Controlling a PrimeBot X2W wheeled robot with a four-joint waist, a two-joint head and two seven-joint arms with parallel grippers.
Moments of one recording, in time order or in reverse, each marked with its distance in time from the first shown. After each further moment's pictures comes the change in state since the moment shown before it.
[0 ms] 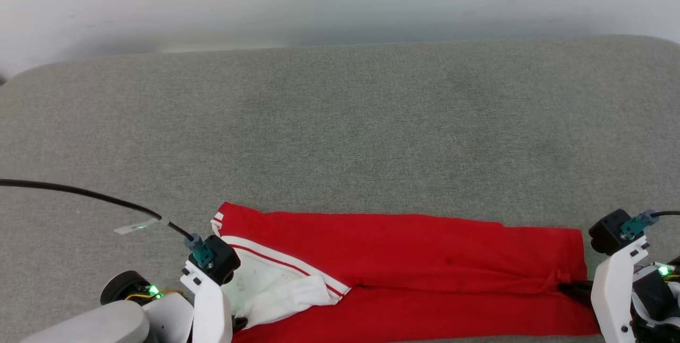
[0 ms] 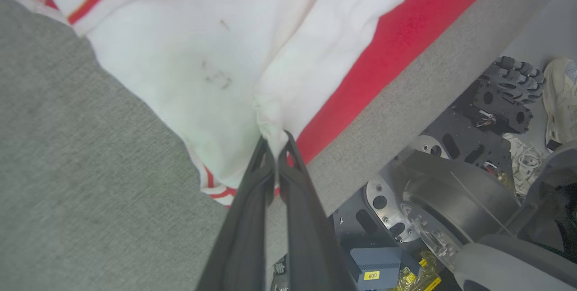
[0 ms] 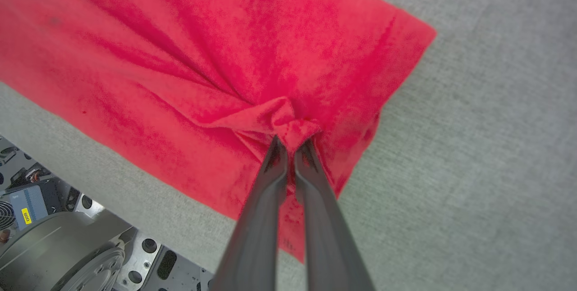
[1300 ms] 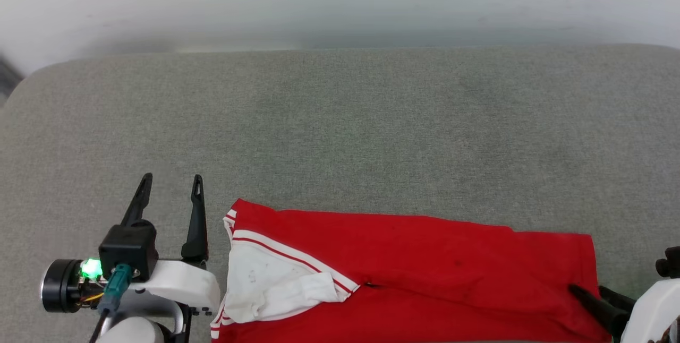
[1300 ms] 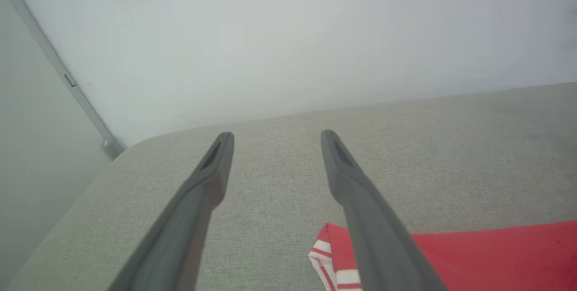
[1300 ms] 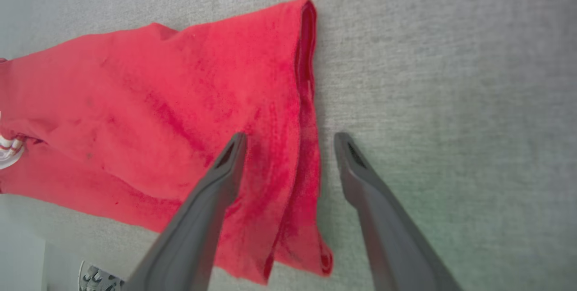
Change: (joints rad) left arm 0.377 -0.223 0.561 -0.033 0.449 0.588 -0.732; right arm 0.348 0.216 -0.567 0.045 0.050 0.000 -0.104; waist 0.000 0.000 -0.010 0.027
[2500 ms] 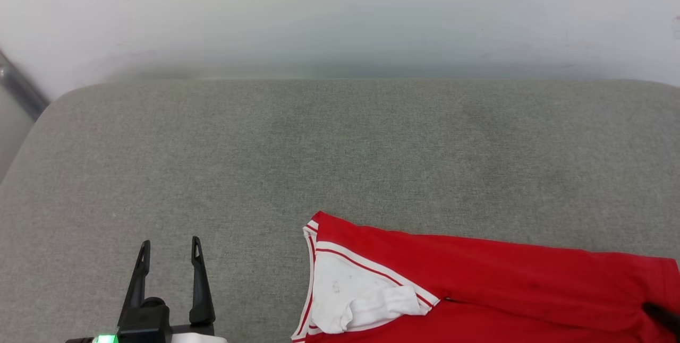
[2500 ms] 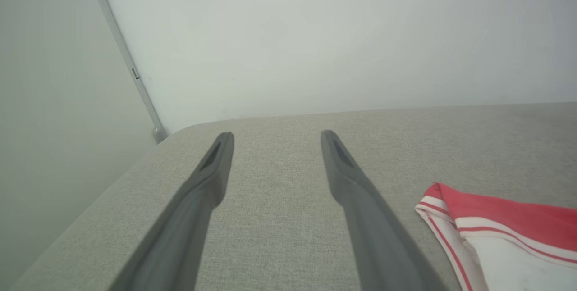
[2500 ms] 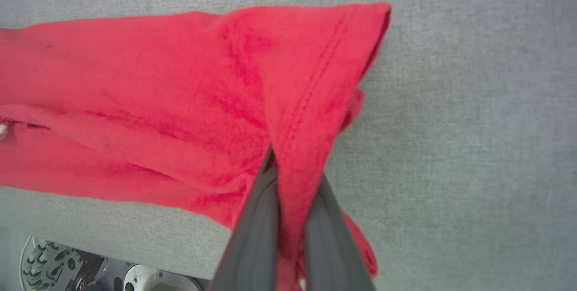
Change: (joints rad) left arm 0.416 -0.515 0.548 0.034 0.582 -0.325 -0.003; right arm -0.004 -0.135 -0.024 0.072 -0.022 0.000 0.137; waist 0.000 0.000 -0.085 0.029
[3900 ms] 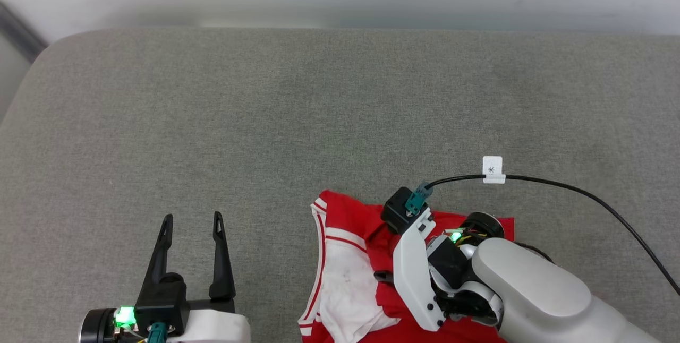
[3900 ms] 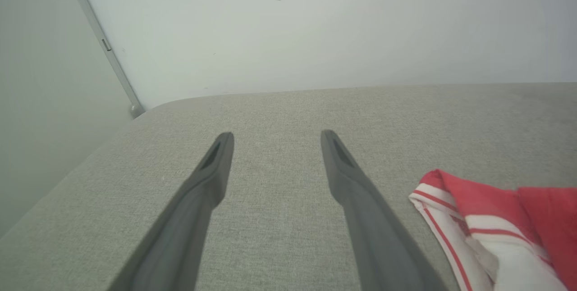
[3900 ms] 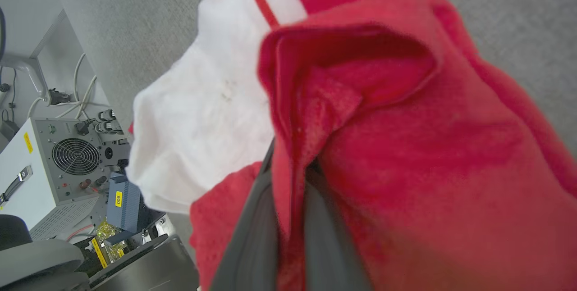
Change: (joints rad) left arm -0.071 -0.120 0.063 0.027 0.077 -0.129 0.000; right arm -0.589 0.479 0.729 0.011 -0.156 0.000 0.161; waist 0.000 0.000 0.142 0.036
